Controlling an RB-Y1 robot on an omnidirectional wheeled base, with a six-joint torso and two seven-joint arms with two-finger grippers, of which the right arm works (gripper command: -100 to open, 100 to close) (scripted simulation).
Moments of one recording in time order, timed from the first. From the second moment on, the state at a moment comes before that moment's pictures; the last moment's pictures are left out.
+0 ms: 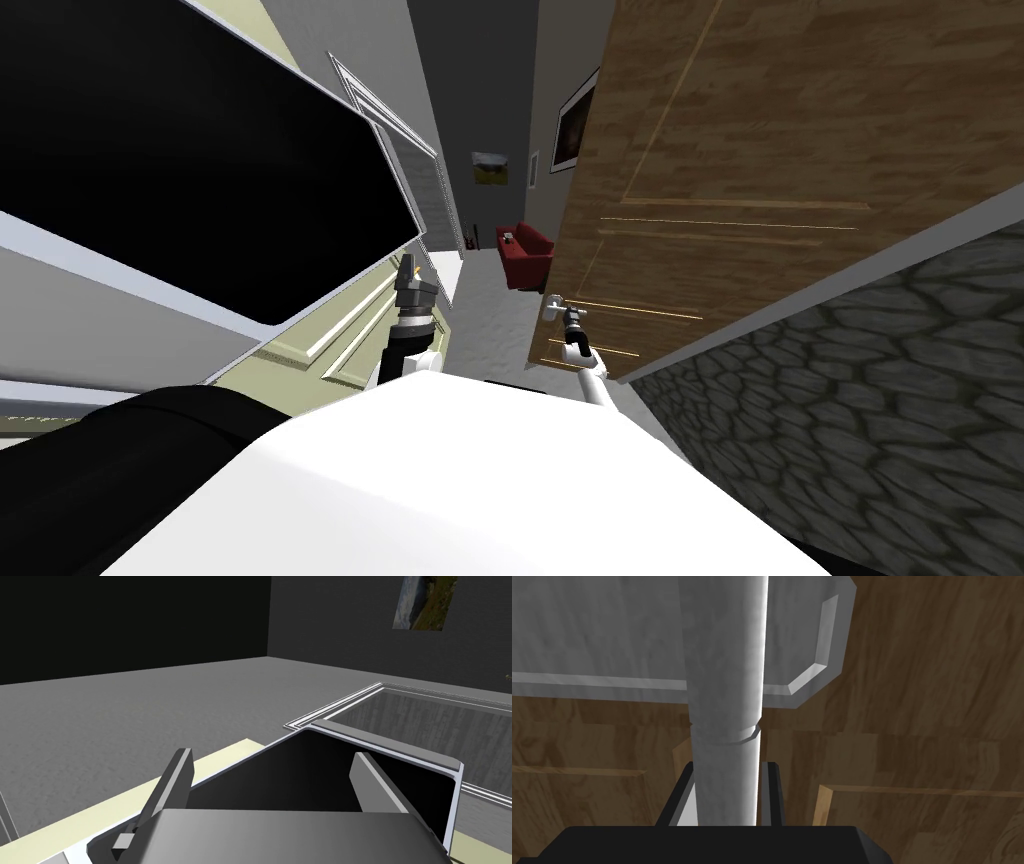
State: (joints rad) arm -0.22 -0.06 -0.10 -1.04 0.01 -0.31 -0.03
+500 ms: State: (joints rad) arm -0.21 -0.06 -0.16 -1.04 0.00 -0.32 -0.01
